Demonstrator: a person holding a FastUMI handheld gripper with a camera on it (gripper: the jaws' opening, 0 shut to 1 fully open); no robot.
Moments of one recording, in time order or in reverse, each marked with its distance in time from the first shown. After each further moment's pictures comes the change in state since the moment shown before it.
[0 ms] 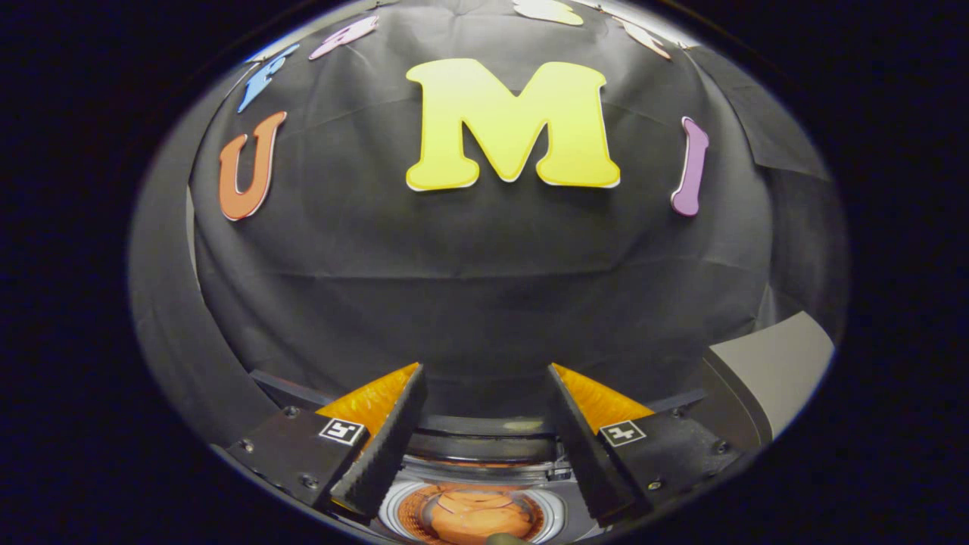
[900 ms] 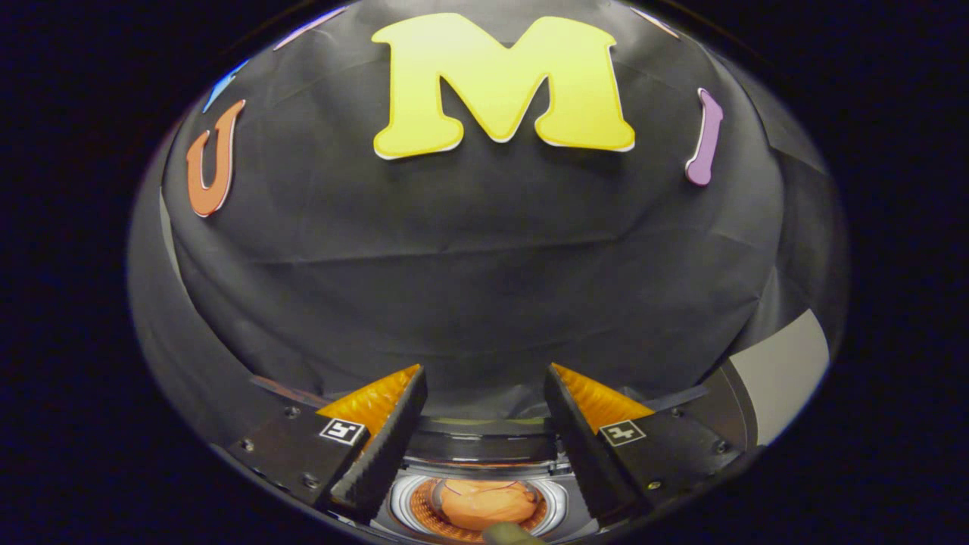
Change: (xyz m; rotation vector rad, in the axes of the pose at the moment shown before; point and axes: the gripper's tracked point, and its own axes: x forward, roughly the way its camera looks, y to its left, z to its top) arm 0.038 -0.002 0.013 0.033 0.177 -0.038
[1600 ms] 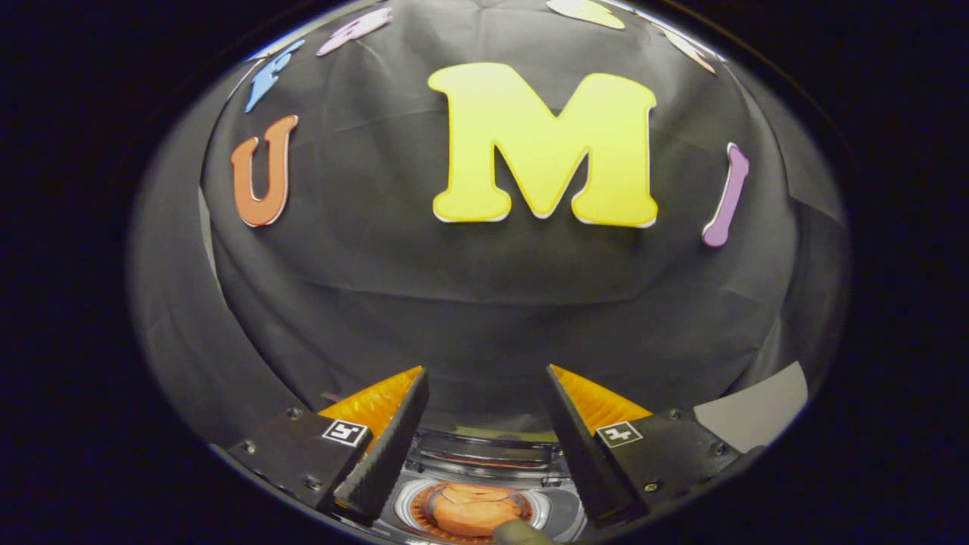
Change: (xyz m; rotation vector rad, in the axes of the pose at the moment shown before) arm -0.050 0.024 0.044 -0.074 -0.051 0.089
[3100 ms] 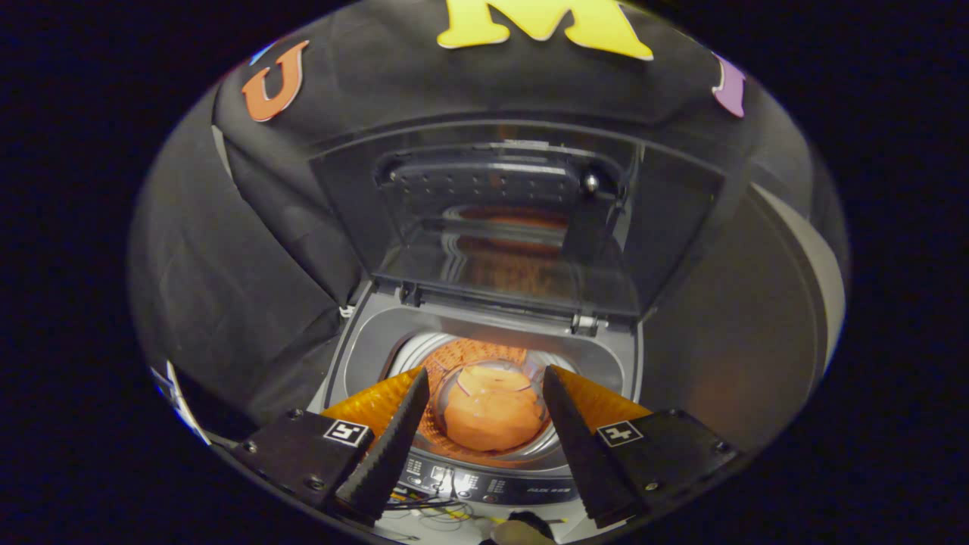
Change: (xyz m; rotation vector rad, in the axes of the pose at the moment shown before) arm -0.050 -0.026 -0.225 -0.065 0.401 0.103
